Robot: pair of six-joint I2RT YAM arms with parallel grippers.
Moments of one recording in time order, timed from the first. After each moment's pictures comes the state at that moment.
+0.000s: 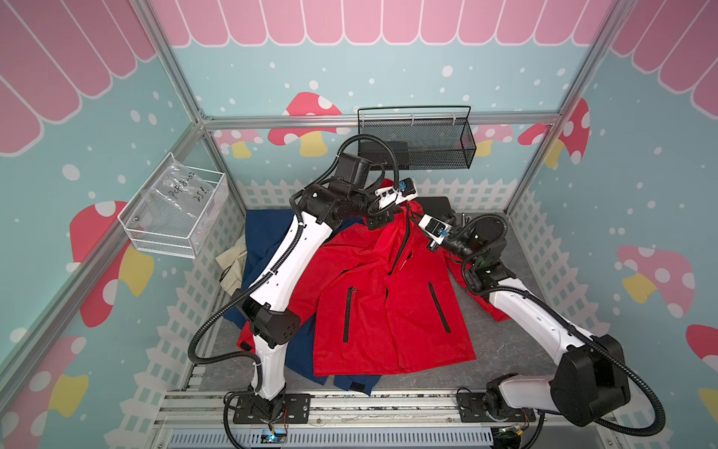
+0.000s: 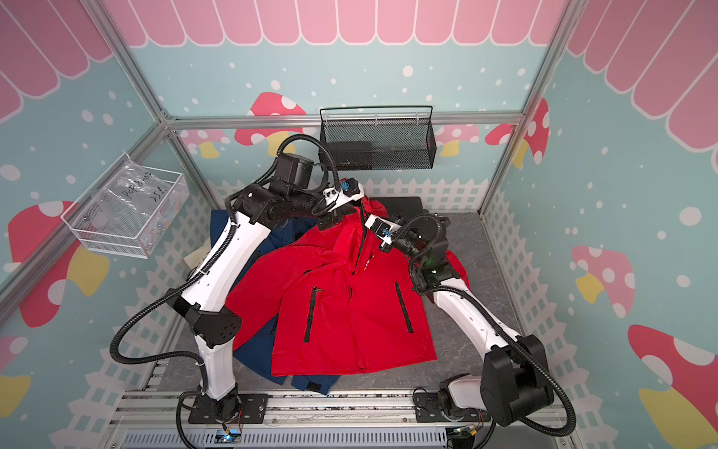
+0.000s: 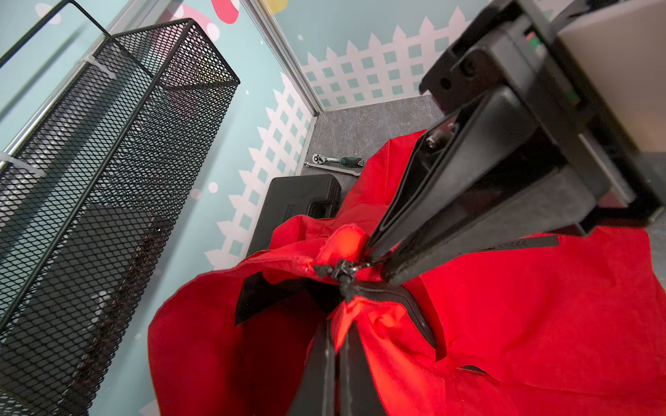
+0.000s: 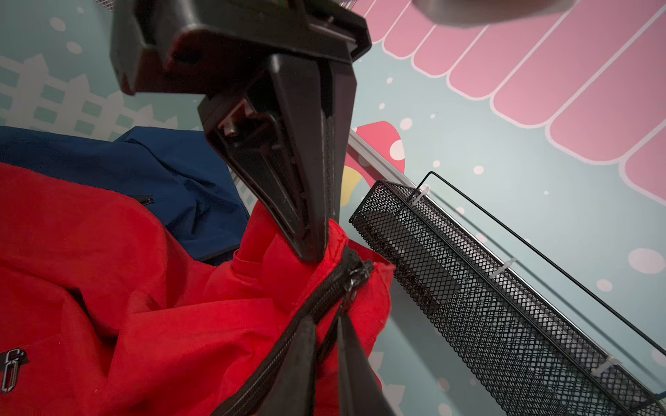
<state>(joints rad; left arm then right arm) -0.57 1.98 2.44 -1.05 0.41 0.77 0.34 1.34 0.99 0.50 -0.54 -0.62</state>
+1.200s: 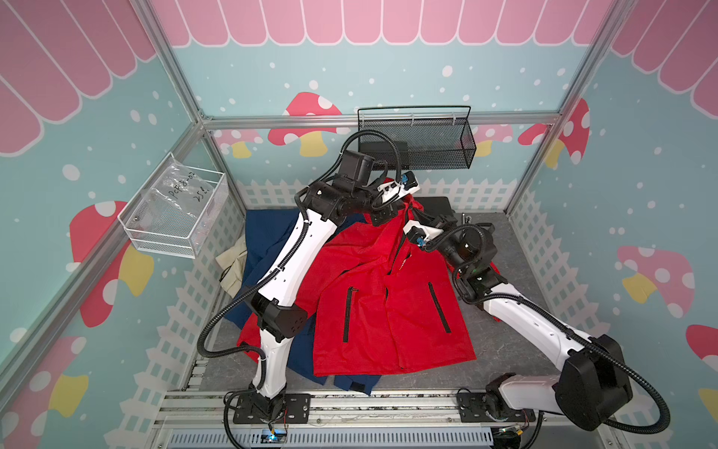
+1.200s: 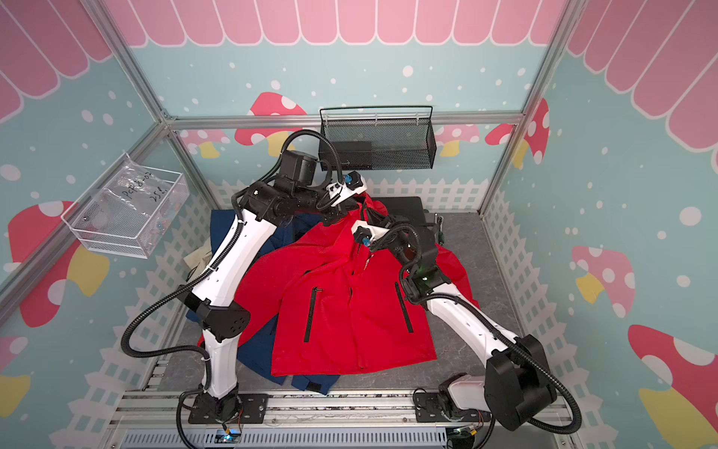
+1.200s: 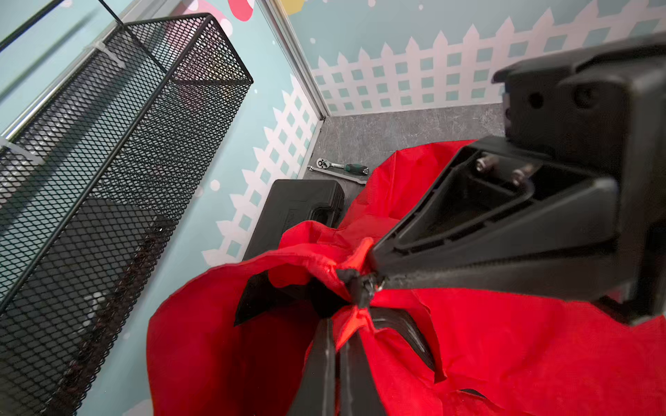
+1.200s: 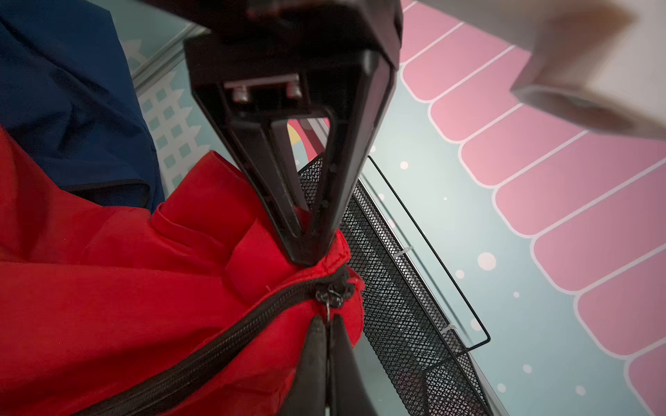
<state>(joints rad) -0.56 2.06 2.56 -1.05 0.42 0.68 0.48 1.35 1.00 0.48 -0.11 -1.02</state>
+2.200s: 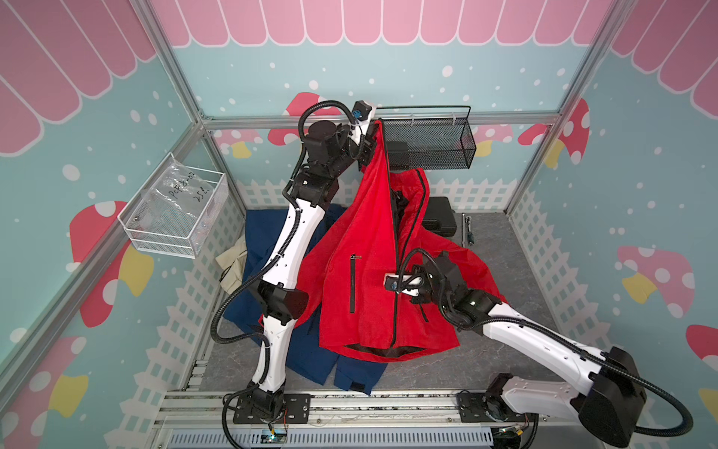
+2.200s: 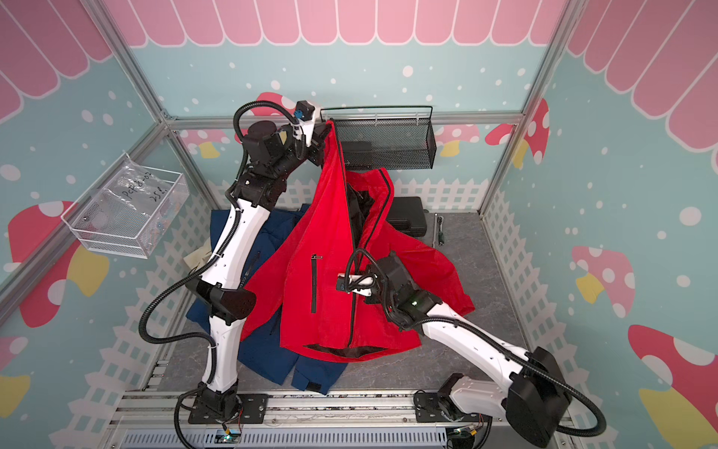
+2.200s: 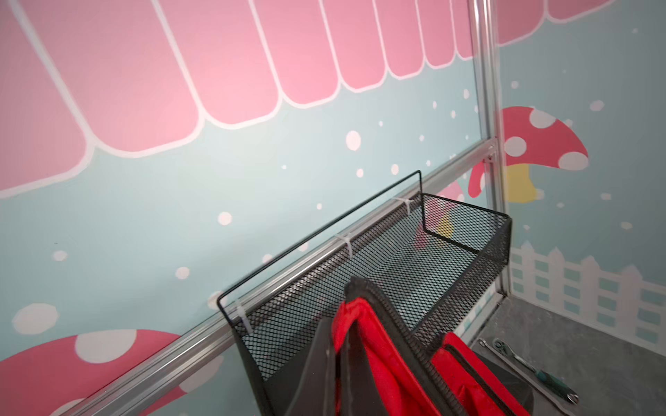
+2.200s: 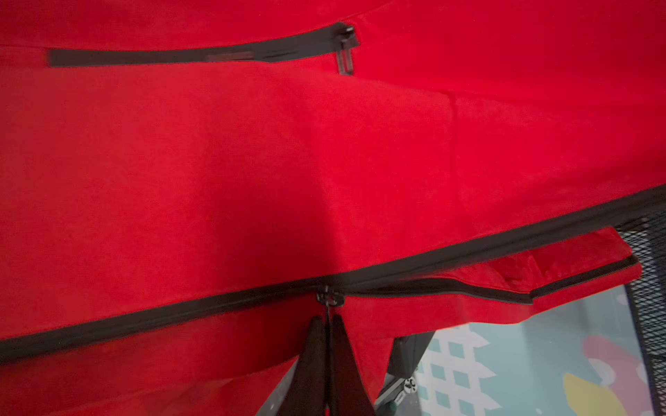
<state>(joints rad) -0.35 2.23 2.74 -0.31 0.23 0.25 0.76 1.15 0.84 -0.26 0.13 -0.94</state>
